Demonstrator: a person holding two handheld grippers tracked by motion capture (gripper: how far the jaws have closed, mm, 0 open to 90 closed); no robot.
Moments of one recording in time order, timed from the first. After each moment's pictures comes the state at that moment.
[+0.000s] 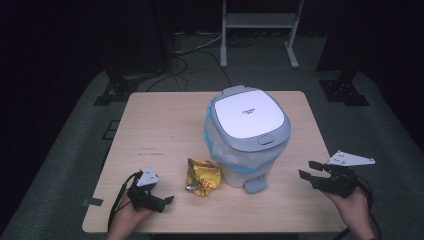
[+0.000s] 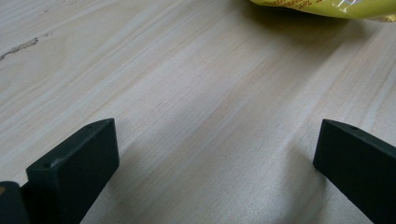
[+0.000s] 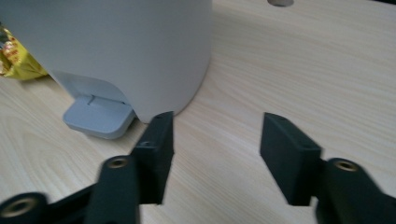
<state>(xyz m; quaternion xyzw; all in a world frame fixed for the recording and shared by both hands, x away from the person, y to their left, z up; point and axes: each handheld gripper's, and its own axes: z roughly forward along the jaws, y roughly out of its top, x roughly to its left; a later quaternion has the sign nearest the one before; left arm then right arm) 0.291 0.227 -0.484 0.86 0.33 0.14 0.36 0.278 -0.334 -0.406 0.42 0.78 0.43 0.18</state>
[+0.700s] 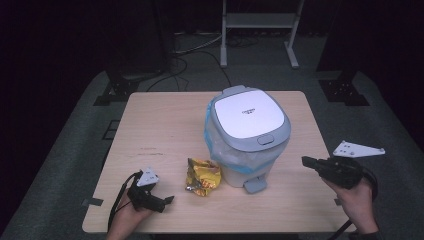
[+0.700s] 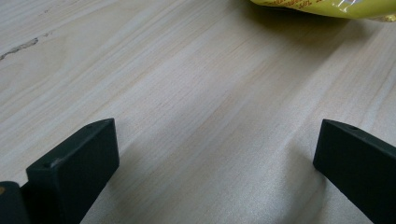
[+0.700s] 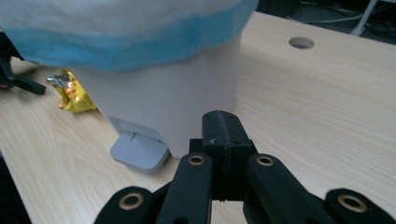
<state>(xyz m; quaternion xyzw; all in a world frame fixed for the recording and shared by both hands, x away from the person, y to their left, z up) 0.291 0.228 -0.484 0.86 0.33 0.14 0.36 0.279 -0.328 -0.364 0.38 0.78 0.47 0.17</state>
